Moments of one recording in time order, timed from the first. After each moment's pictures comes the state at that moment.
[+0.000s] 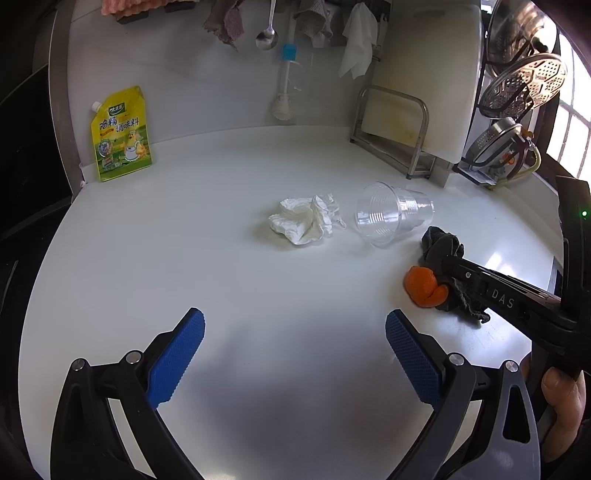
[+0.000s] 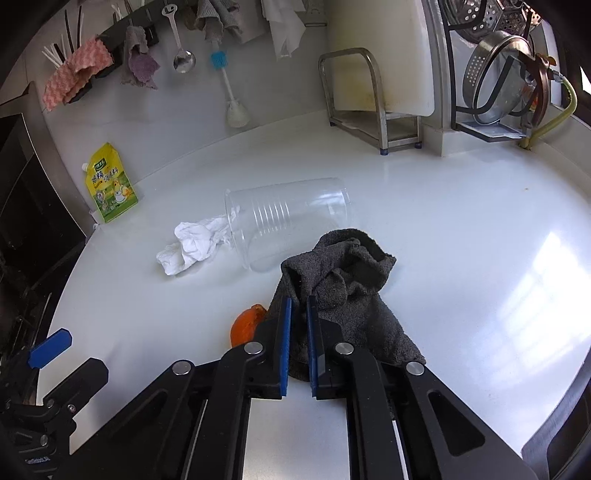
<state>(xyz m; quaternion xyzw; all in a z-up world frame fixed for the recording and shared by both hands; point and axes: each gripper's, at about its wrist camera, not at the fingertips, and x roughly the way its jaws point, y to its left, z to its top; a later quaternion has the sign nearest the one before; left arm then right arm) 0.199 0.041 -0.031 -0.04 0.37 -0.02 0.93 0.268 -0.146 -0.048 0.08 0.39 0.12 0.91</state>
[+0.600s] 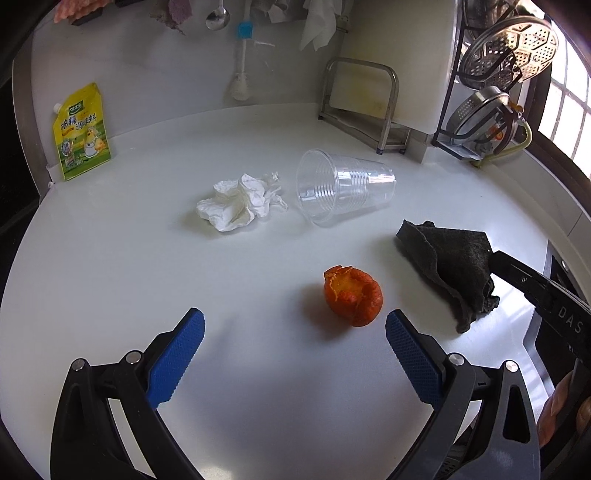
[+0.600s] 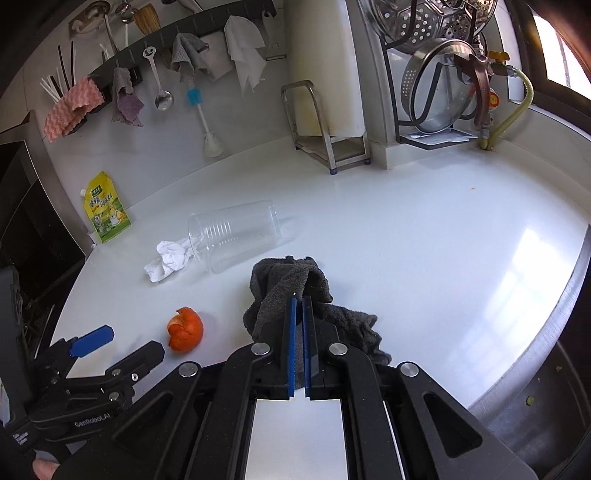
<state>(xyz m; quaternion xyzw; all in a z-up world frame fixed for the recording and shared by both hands) 0.223 -0.016 -0.049 -0.03 0.40 -0.04 0.91 0.229 -0.210 -0.036 0.09 0.36 0.10 0.92</state>
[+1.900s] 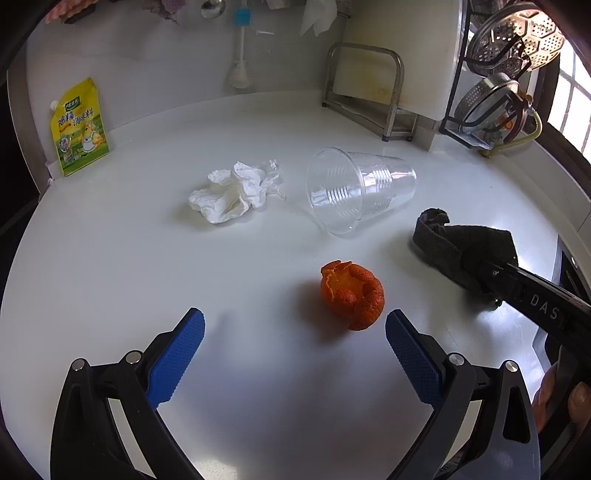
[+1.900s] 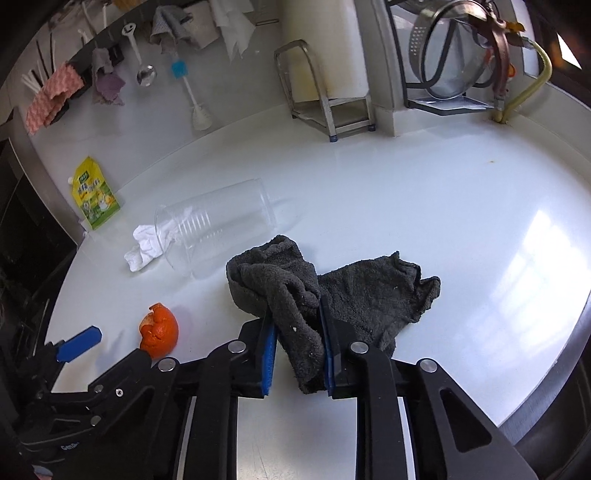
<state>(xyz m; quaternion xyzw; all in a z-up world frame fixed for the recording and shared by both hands) 0.235 -0.023 -0.055 -0.02 0.42 -0.03 0.90 0.268 -0.217 -0.057 0.11 0.41 0.11 0.90</state>
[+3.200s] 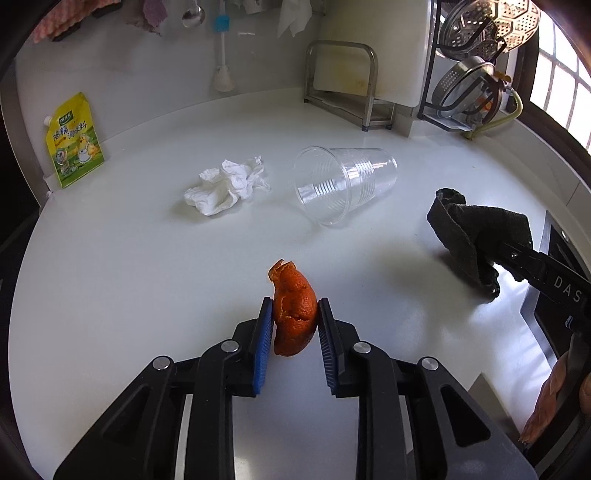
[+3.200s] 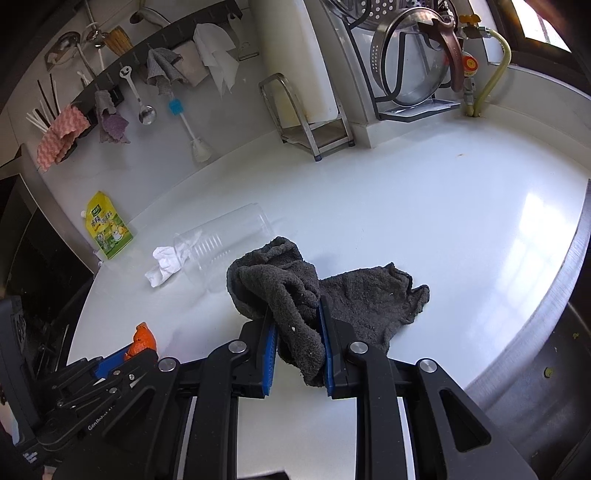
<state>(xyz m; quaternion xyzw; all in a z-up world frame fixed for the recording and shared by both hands) 0.203 -0.024 -0.042 0.01 0.43 -0.05 0.90 0.217 -0.232 -0.047 0.16 0.37 0.10 0.91</state>
